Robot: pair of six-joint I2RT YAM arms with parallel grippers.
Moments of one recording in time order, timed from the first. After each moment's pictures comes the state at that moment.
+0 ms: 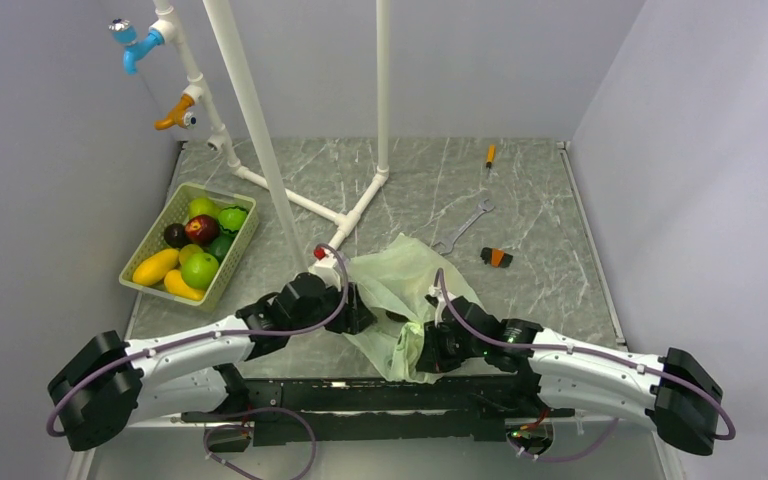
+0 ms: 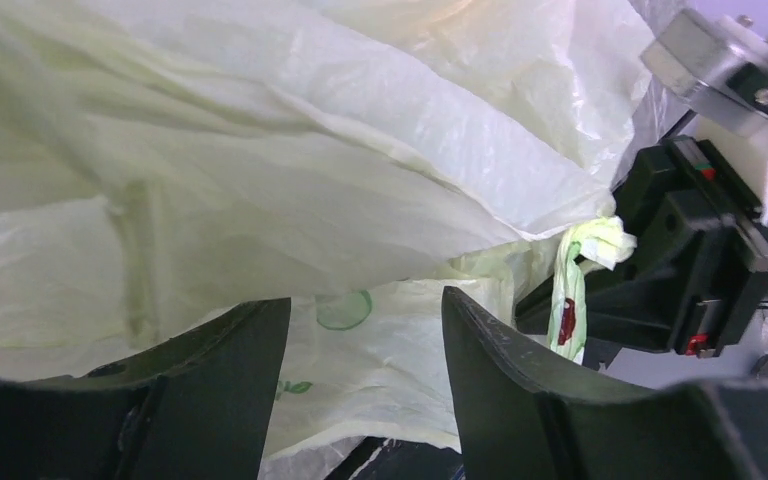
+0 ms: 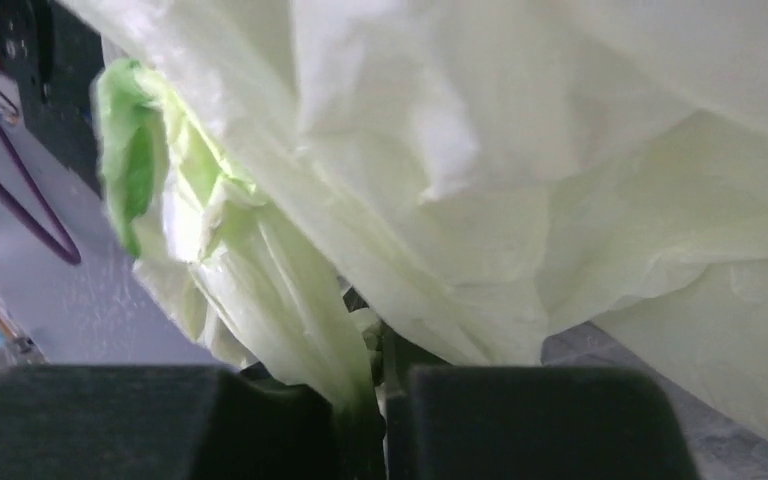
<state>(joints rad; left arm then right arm) -0.91 1.06 0.40 0.13 0.06 -0.74 1.02 0.85 0.33 -0.32 -0.20 0.77</state>
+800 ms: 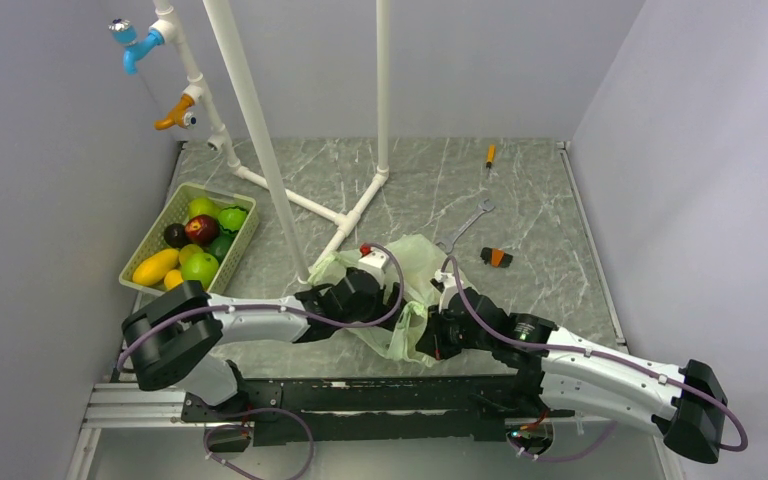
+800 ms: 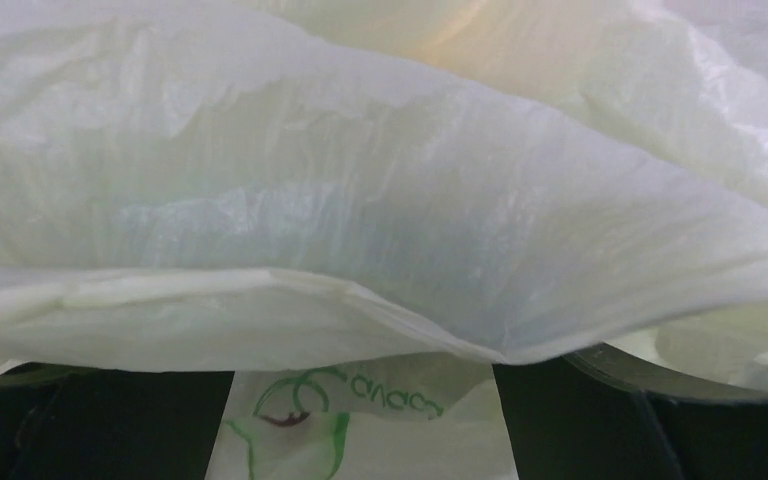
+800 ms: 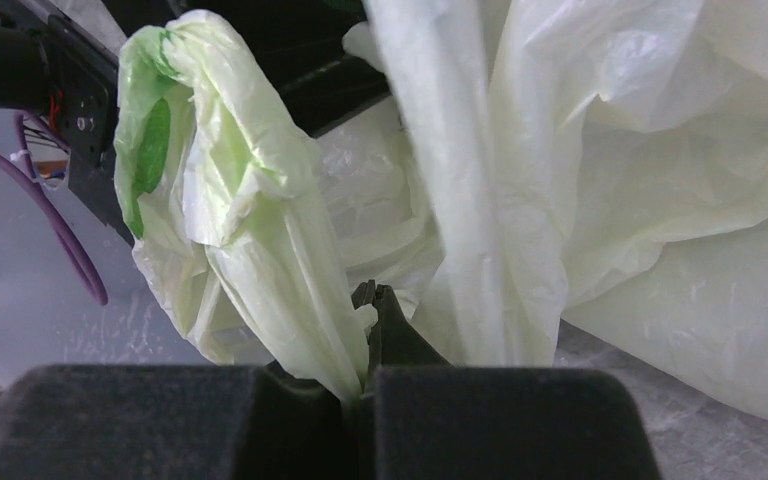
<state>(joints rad) -1.05 1.48 0.64 0.20 -0.19 -0.58 1.02 0.77 0.44 -0.39 -0.06 0.71</state>
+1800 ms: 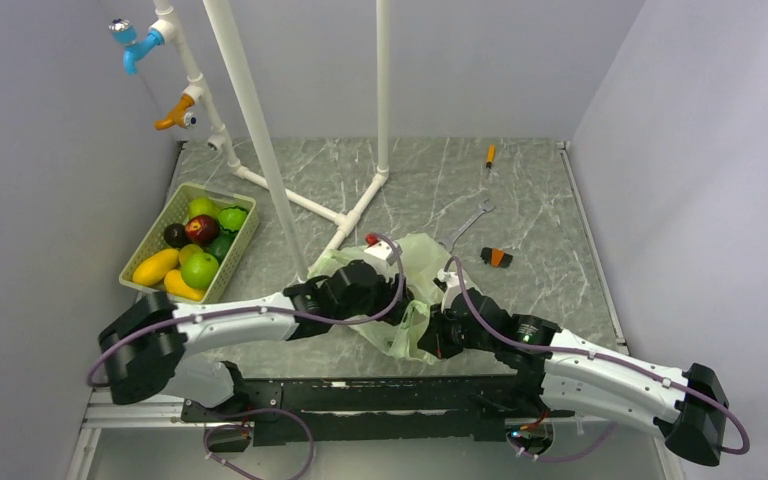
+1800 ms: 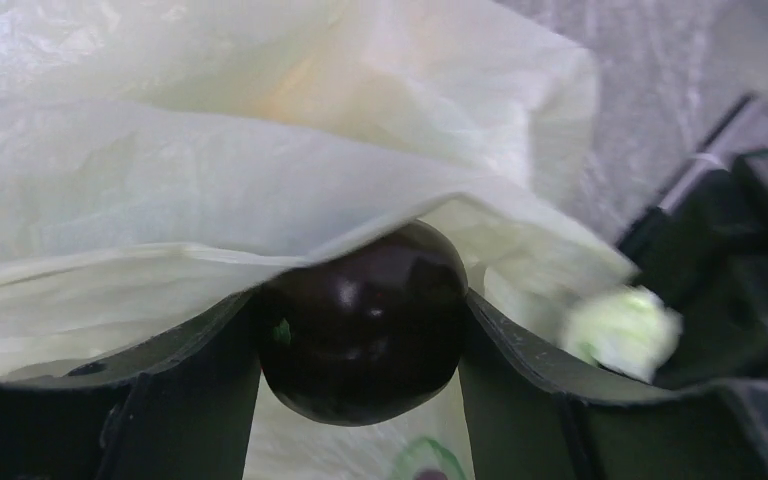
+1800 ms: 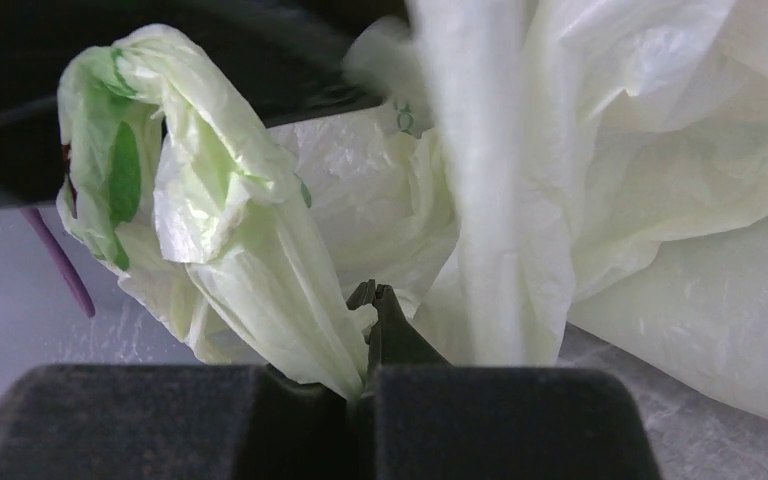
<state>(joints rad) -1.08 1.41 0.74 0.11 -0.13 -0.56 1.02 0.74 0.43 -0.40 -0.03 0.70</state>
